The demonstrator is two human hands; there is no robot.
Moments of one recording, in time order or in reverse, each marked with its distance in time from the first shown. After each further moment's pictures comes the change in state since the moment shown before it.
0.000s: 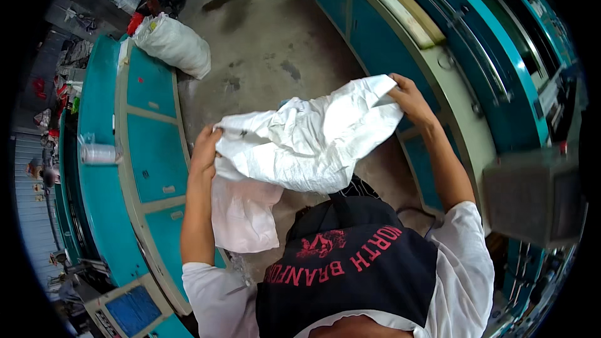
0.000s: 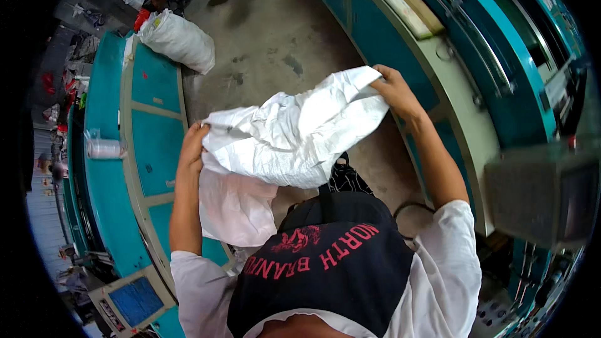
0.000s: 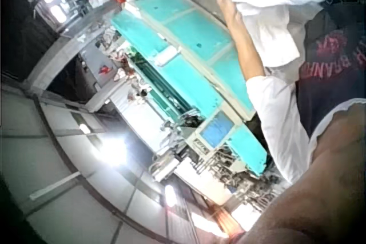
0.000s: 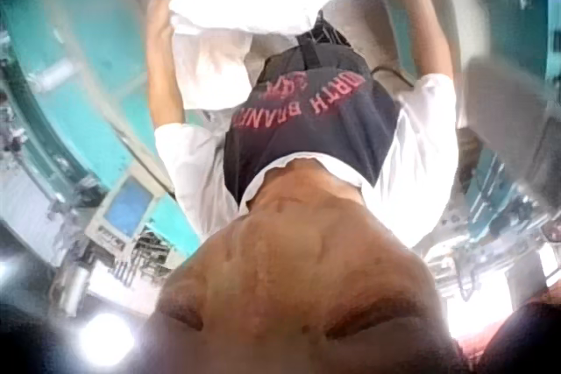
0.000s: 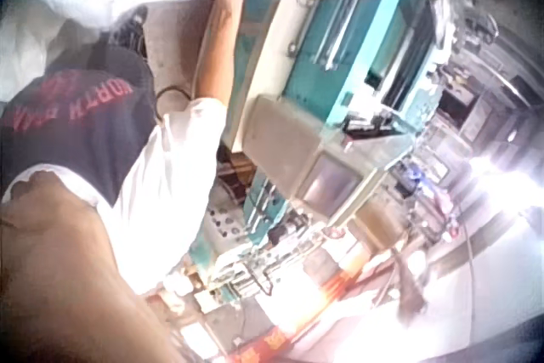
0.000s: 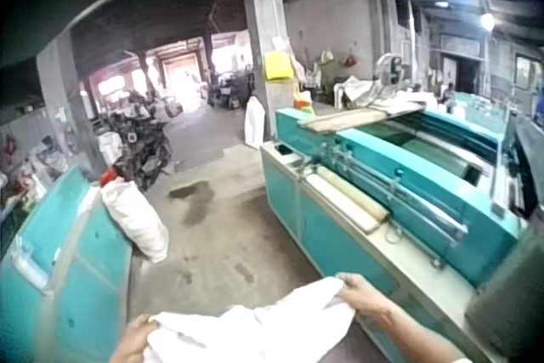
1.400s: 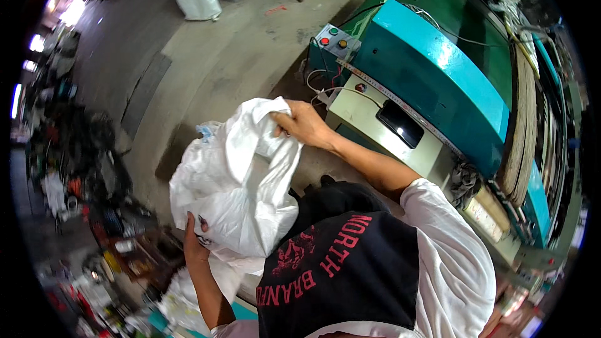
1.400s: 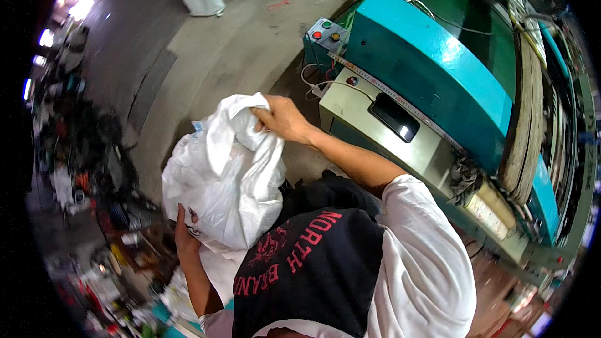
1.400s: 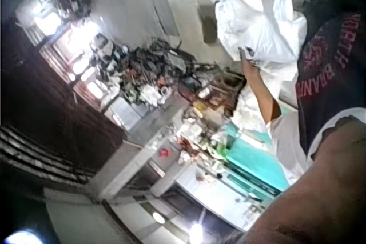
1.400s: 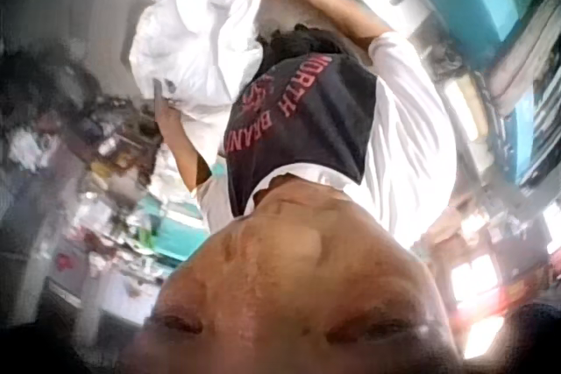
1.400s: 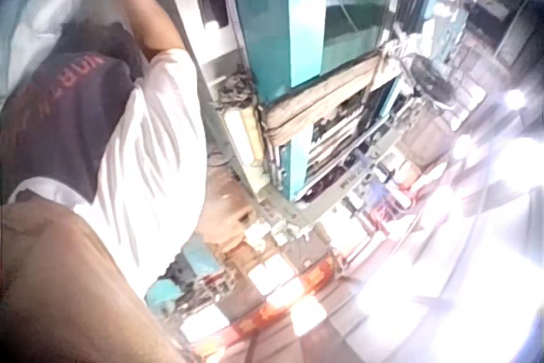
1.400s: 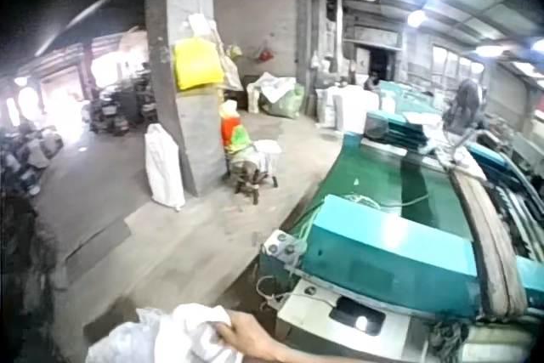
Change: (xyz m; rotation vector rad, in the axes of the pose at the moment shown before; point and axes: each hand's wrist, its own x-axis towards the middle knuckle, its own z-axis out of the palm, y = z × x) left_hand 1.004 0.481 -0.023 -0.421 -0.110 -0.381; right_hand 1.062 -0.266 -0.010 -0.064 0.291 -0.174
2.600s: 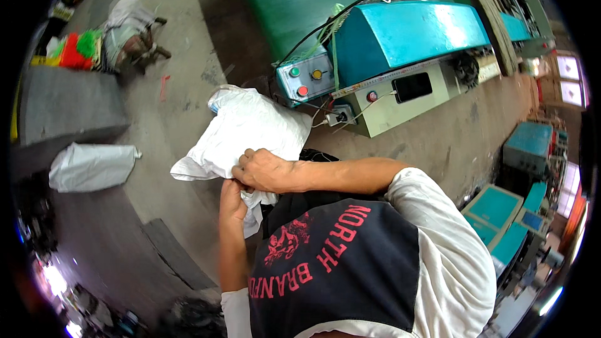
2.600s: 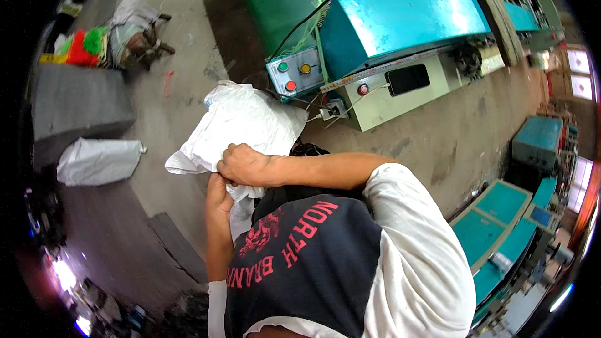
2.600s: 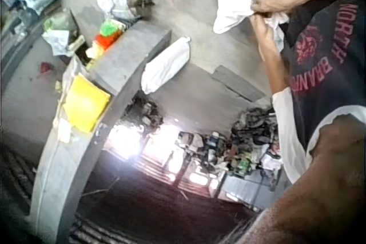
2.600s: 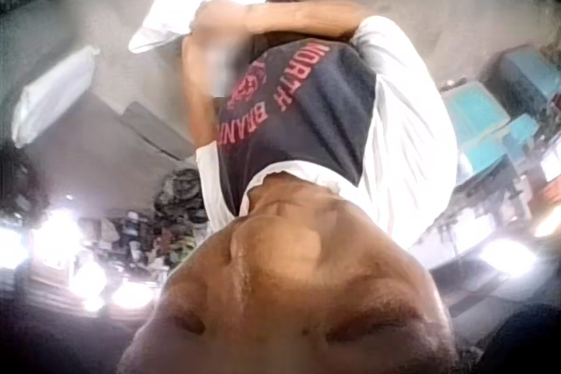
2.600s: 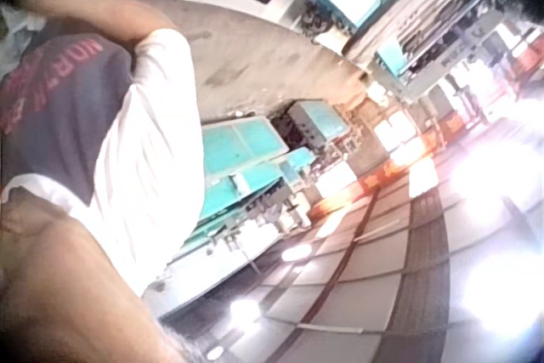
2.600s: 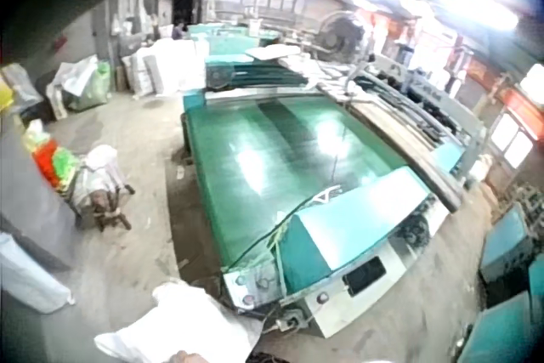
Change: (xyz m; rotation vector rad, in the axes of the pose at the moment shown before) left_hand 0.358 0.167 0.448 0.917 -0.928 -0.377; right_hand 0.299 0.009 -0.027 -0.924 0.300 0.166
